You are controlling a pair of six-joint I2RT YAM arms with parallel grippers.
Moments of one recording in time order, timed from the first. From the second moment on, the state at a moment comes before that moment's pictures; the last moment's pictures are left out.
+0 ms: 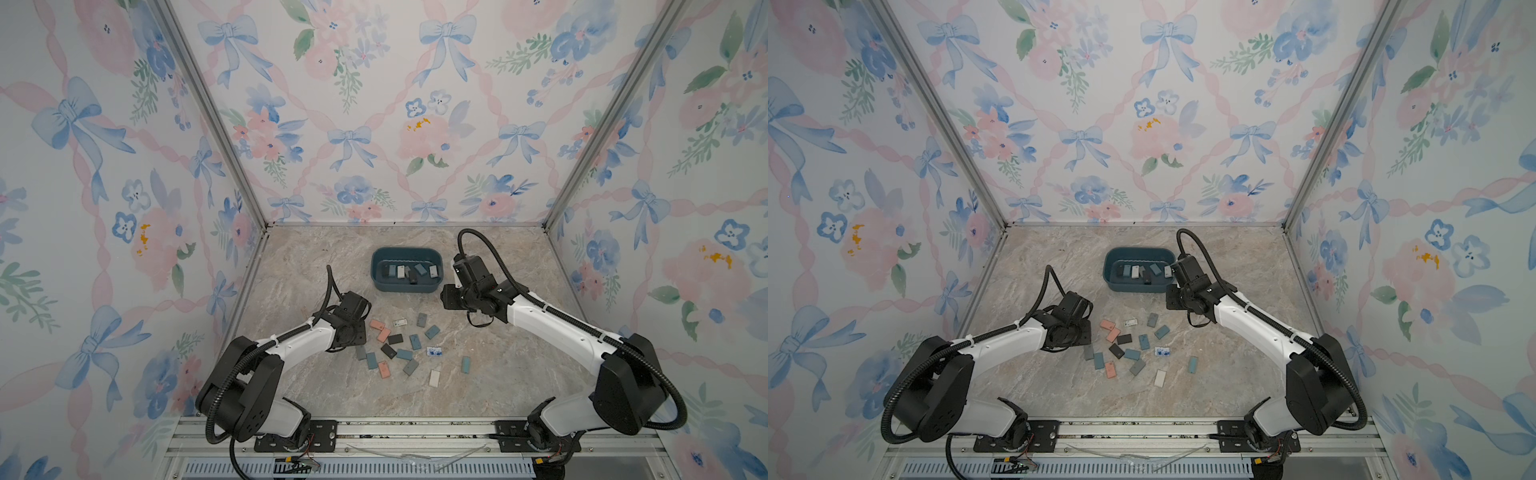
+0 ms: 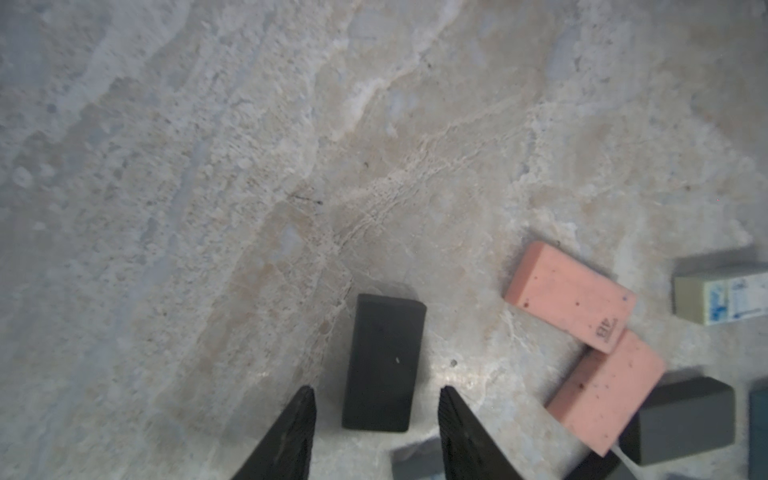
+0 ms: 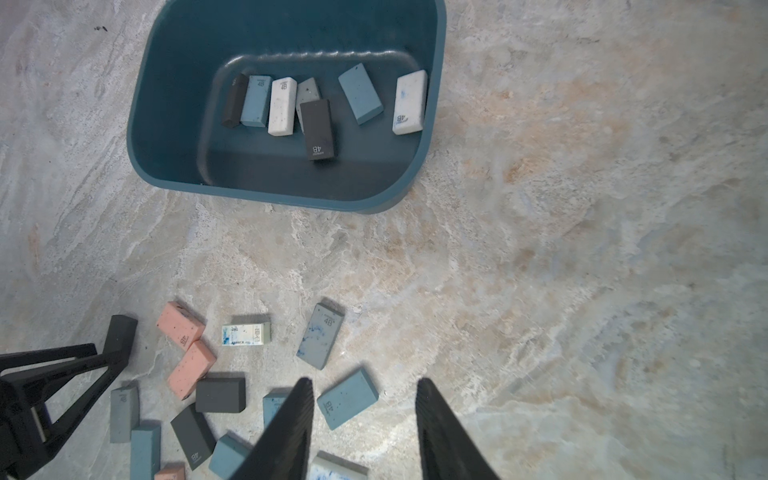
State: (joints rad) left arm -0.51 1.44 0.69 -0.44 -0.13 -0.58; right arm 0.60 1.47 1.09 -0.53 0.08 0.49
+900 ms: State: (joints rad) left arm -0.50 1.48 0.70 -0.38 -0.13 -0.55; right arm 0.60 1.47 1.09 -0.54 0.08 0.49
